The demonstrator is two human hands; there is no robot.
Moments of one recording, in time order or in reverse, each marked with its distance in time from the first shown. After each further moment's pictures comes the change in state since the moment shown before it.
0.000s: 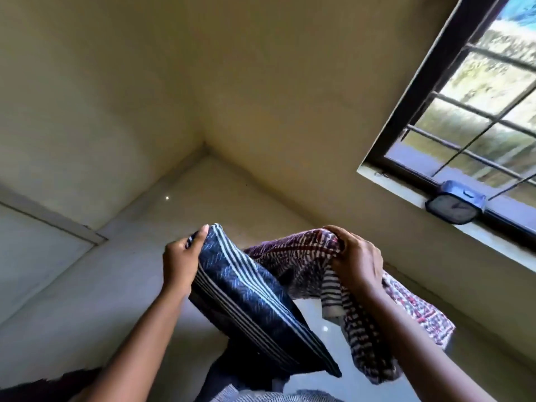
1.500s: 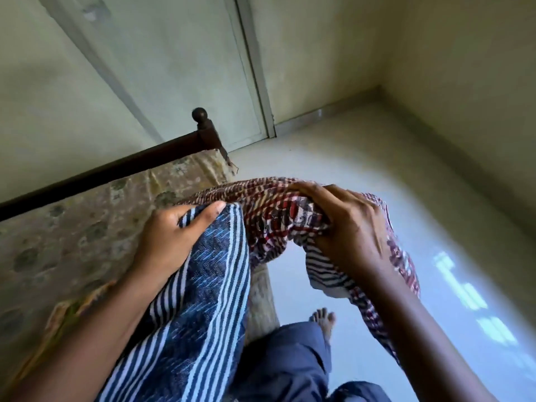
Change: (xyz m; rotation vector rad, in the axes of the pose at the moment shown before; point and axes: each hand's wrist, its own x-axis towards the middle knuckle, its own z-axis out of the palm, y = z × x) left_hand -0.512 -0.222 -0.329 0.184 0.318 0.055; right_hand -0.515 -0.098 0.065 0.357 -0.052 -1.061
